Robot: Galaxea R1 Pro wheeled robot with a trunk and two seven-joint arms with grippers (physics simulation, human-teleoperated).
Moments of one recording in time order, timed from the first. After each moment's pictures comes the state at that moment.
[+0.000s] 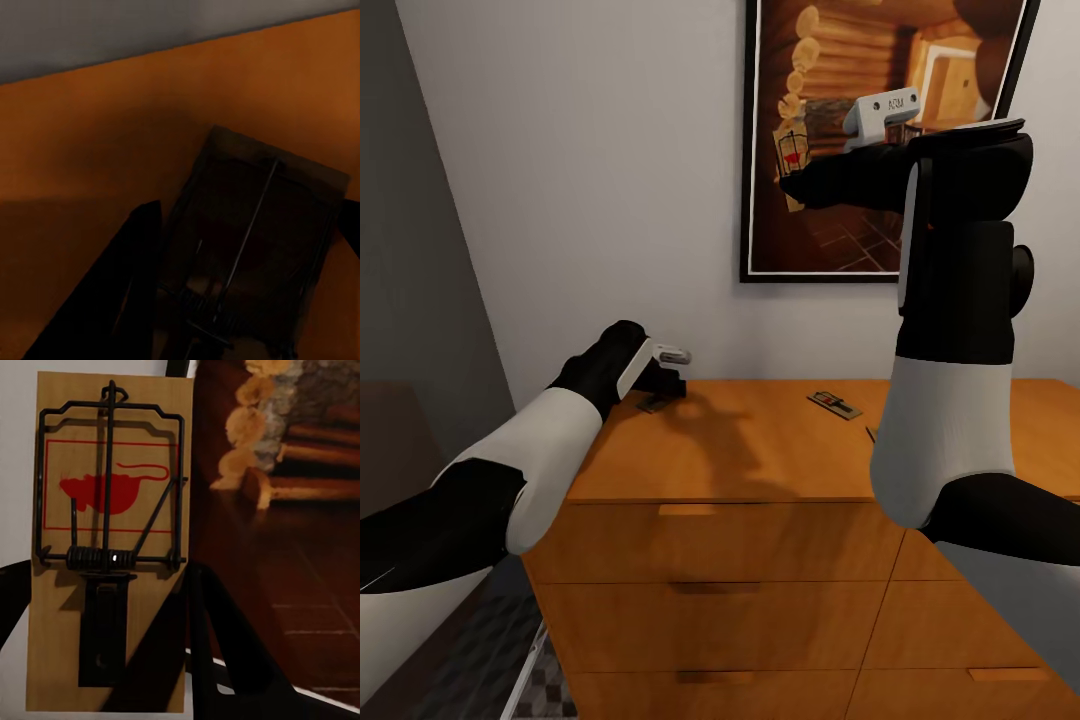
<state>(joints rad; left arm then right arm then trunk) -1.40 -0.14 -0.19 -0.47 0.10 1.04 0.02 -1.46 0.17 -0.04 -1.46 0.55 1.04 0.63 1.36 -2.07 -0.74</state>
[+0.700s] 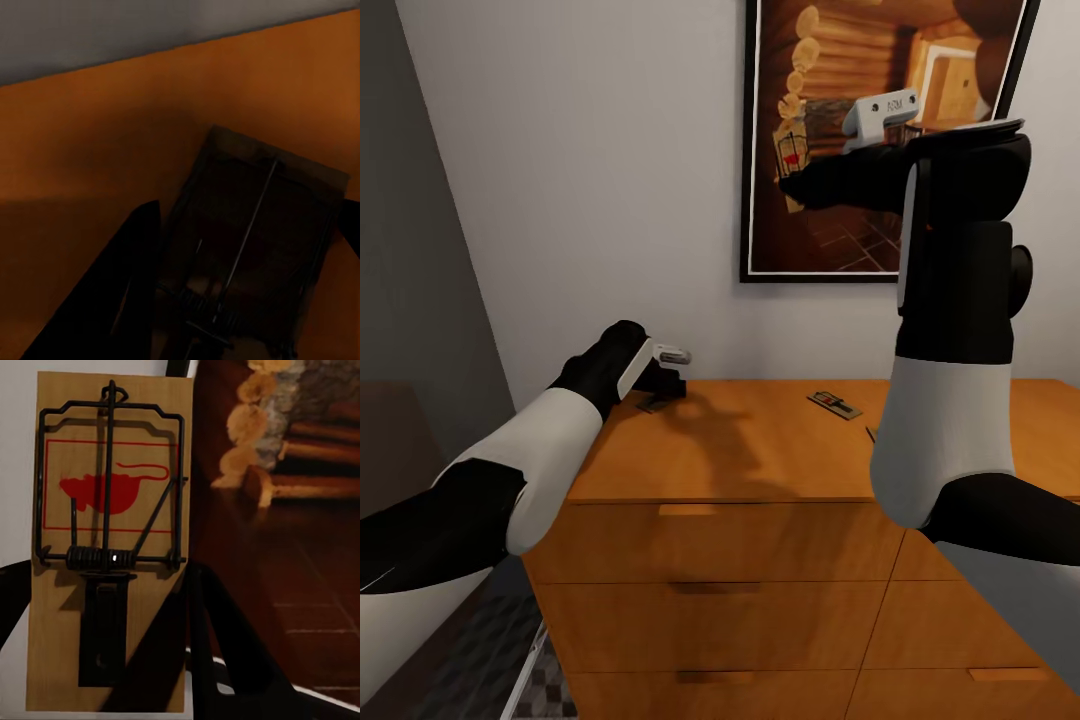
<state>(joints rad) -1.39 -0.14 -0.19 -0.47 0.09 1.04 0.02 -1.46 0.17 -0.04 -1.46 0.55 1.04 0.63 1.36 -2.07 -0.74</state>
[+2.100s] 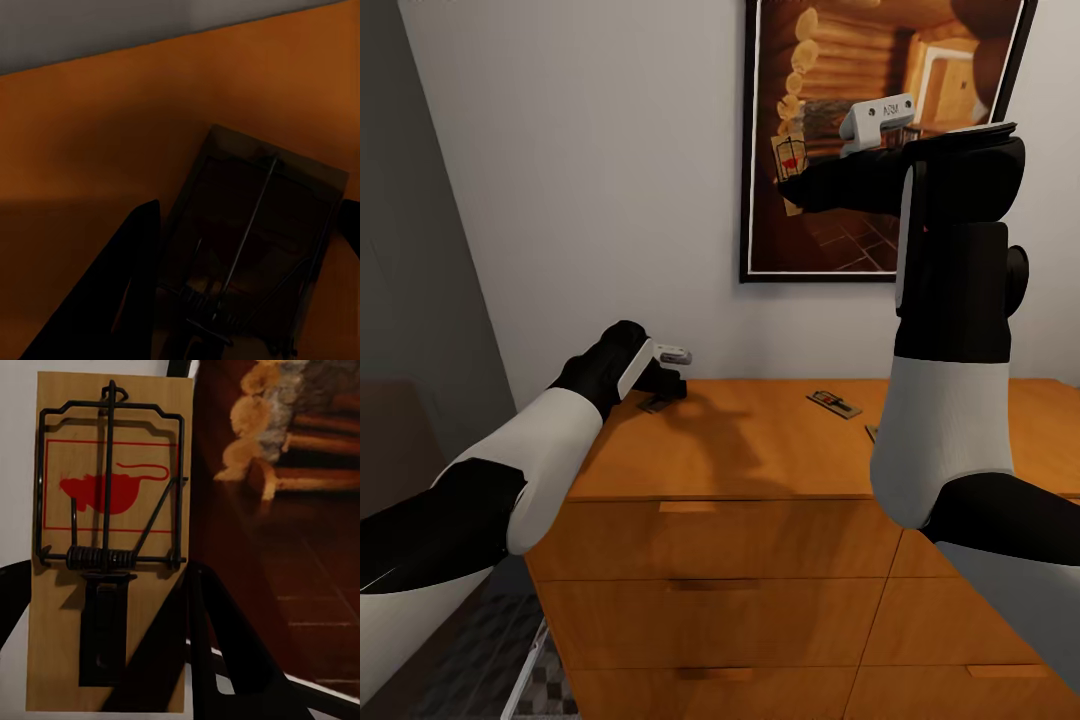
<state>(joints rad) -1.40 -0.14 -0.19 -0.47 0.10 1.04 0.02 -1.46 0.17 -0.04 -1.44 0.55 1.04 0.63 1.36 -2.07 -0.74</state>
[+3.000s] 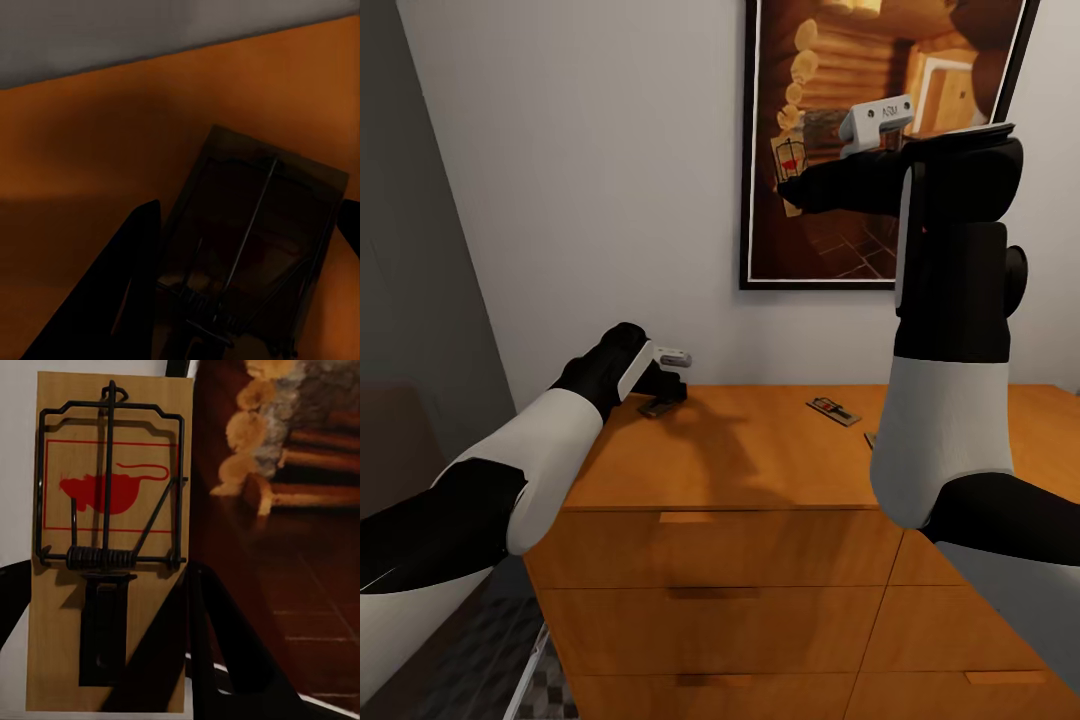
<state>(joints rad) -1.39 -0.14 -0.19 -0.45 0.10 1.04 0.01 -1.46 0.17 -0.04 -1.44 0.55 1.04 0.63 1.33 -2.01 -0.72</state>
